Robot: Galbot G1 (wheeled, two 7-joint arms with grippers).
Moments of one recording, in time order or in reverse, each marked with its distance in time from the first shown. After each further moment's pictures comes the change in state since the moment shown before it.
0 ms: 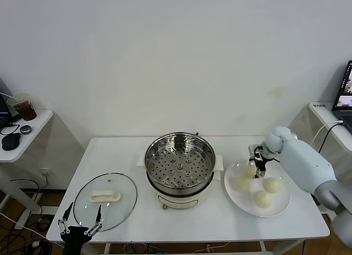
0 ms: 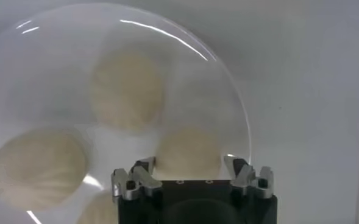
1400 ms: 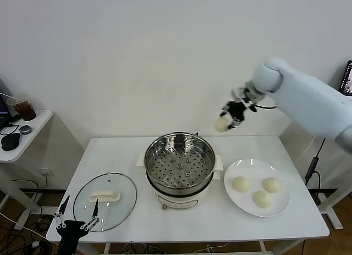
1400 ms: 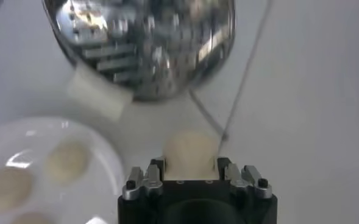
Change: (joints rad) left arm -0.011 0.018 -0.033 -0.027 -0.019 -0.023 0.012; right arm 0.607 0.093 -0.548 0.323 0.571 0.161 -0.087
